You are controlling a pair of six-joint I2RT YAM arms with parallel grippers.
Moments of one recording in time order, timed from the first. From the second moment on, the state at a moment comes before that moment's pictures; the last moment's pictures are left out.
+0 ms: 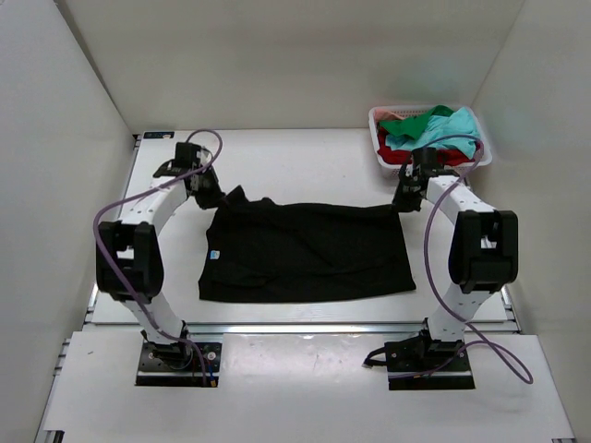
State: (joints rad) left arm -0.09 1.75 1.33 -0.55 0.22 -0.48; right arm 0.01 1.80 1.28 -0.51 -0.11 0.33
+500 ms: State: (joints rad) left arm -0.09 1.39 0.96 -0.55 0.22 -0.48; right arm 0.00 1.50 0.94 -0.49 -0.15 0.29
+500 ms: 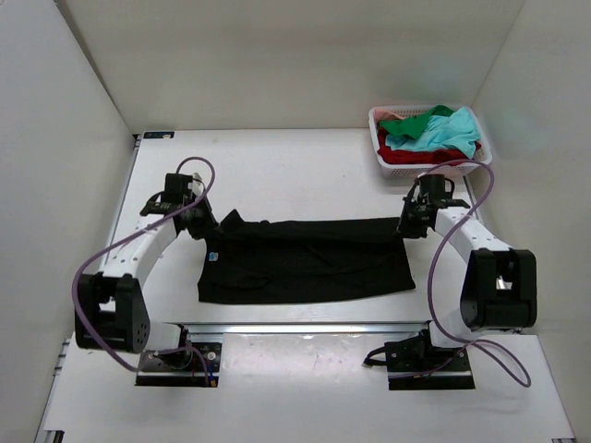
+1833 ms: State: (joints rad) left arm -0.26 1.40 0.78 -0.56 0.08 -0.71; right arm 0.19 1.67 1.10 -0.51 -0.10 0.25
